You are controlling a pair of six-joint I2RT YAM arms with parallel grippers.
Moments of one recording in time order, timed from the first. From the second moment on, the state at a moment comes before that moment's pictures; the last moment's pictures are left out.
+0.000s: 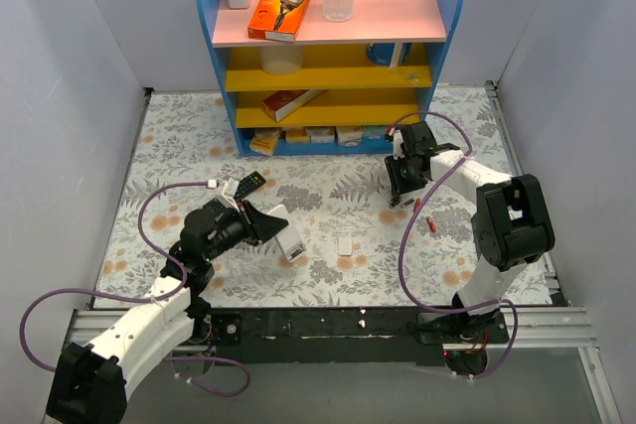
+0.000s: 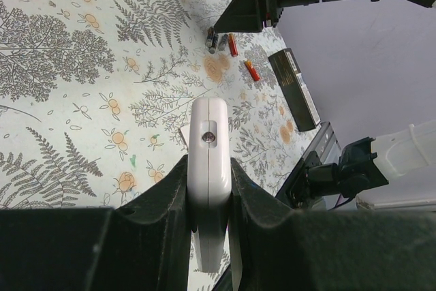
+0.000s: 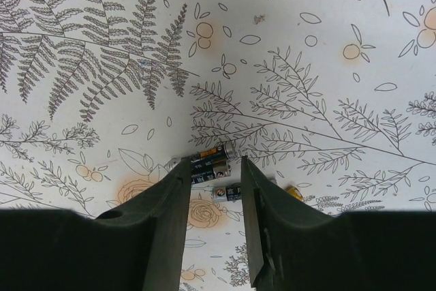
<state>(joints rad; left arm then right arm) -0.41 0.71 0.21 0.34 0.46 -0.76 0.32 1.72 1.10 -0.47 -0.09 -0.02</state>
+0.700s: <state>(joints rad) -0.41 0.71 0.21 0.34 0.48 -0.76 0.32 1.72 1.04 -0.46 -0.18 -0.07</state>
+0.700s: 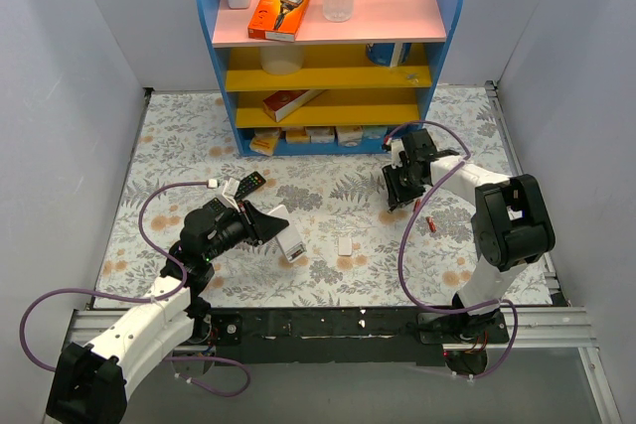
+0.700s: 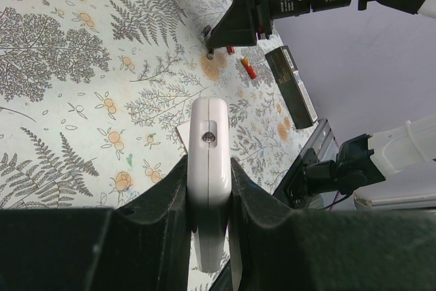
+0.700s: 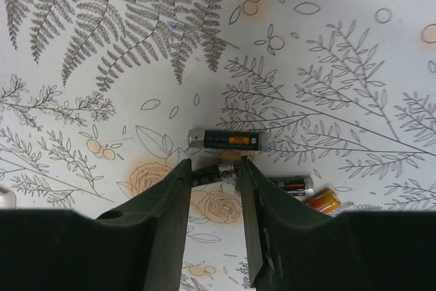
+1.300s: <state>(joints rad) -0.41 0.71 0.21 0.34 0.48 -0.77 0.39 1.66 0.97 -0.48 -0.23 -0.08</state>
